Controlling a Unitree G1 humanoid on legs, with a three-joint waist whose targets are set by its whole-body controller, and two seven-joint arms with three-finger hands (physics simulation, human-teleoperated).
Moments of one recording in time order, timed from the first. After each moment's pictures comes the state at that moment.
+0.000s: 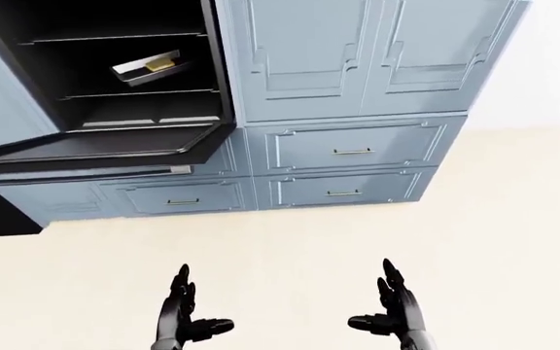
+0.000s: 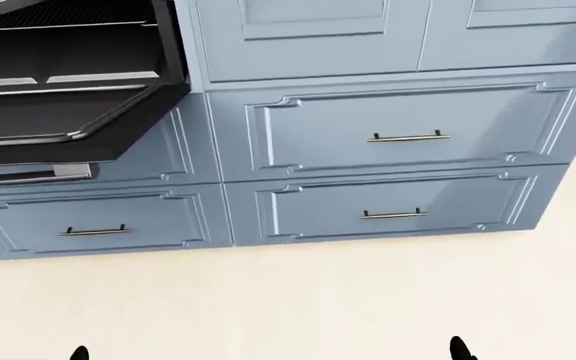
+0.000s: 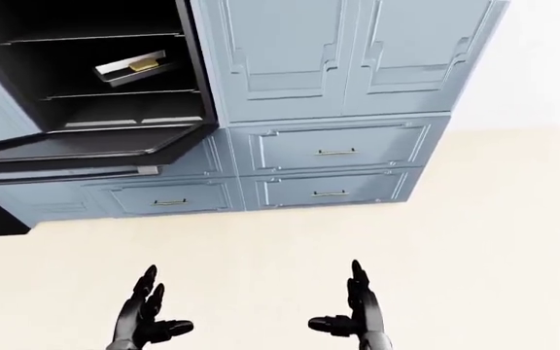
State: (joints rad) left arm -0.22 0.17 0.19 1.34 -0.22 -0.65 -0.26; right arm -0.21 -0.15 -0.16 1.31 0.19 -0.63 0.23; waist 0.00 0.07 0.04
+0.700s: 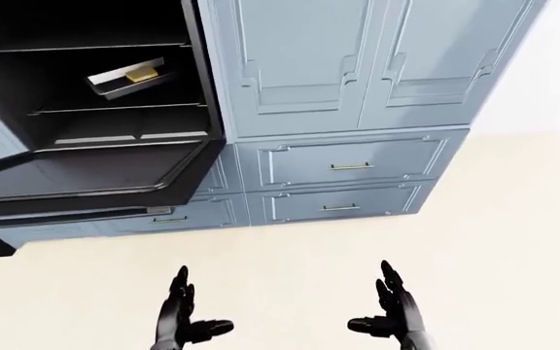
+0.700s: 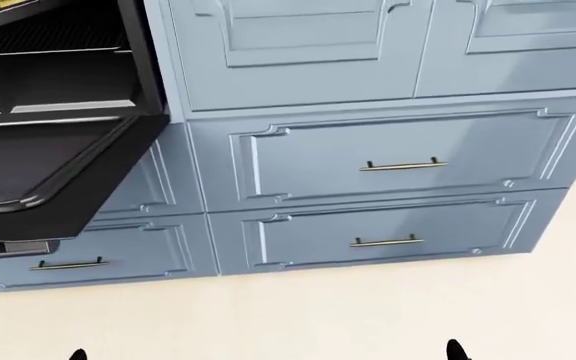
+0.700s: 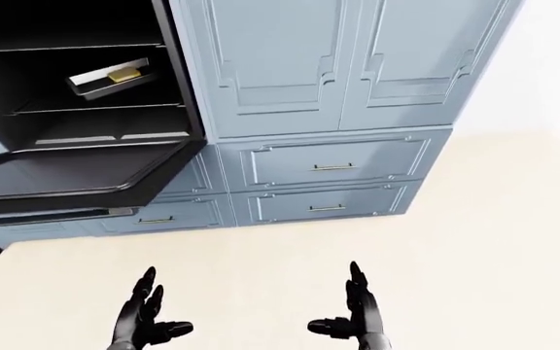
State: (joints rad) left arm -0.21 0.17 0.19 1.34 -0.23 -0.65 -0.26; right arm -0.21 -0.15 -0.16 1.32 0.19 -0.63 0.24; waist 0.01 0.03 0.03
